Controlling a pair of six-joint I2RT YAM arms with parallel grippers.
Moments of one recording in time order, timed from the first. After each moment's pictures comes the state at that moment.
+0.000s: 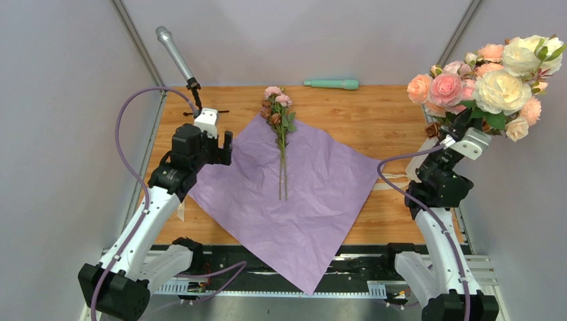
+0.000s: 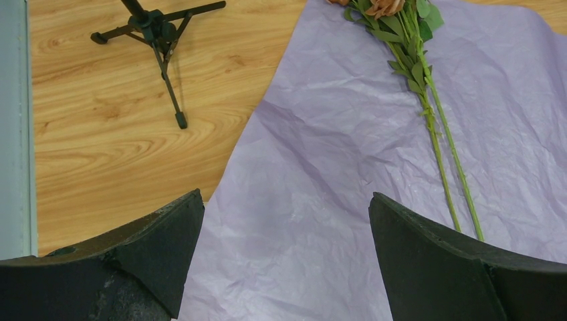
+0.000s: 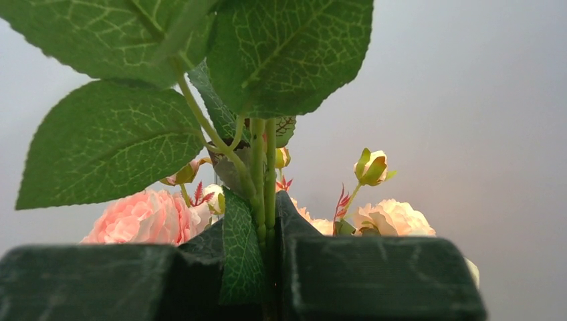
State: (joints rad) left arm -0.29 0.96 0.89 -0.40 -0.08 -0.01; right arm -0.01 0.84 0.65 1.12 0.45 -0.46
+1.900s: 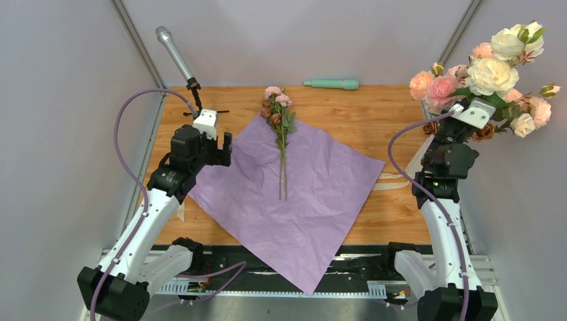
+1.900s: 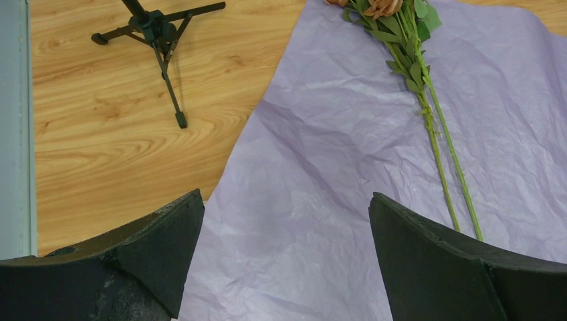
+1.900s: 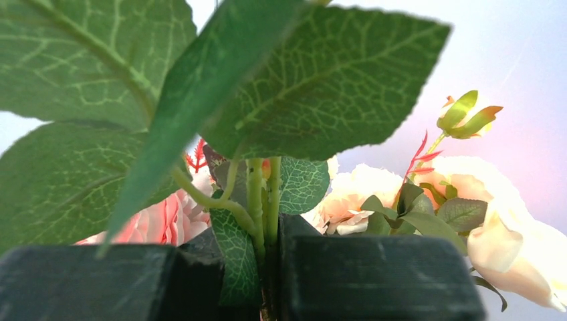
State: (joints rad) left arm -0.29 0.94 0.88 -0.40 -0.08 -0.01; right arm -0.09 0.89 0.81 0.65 0.45 -0.30
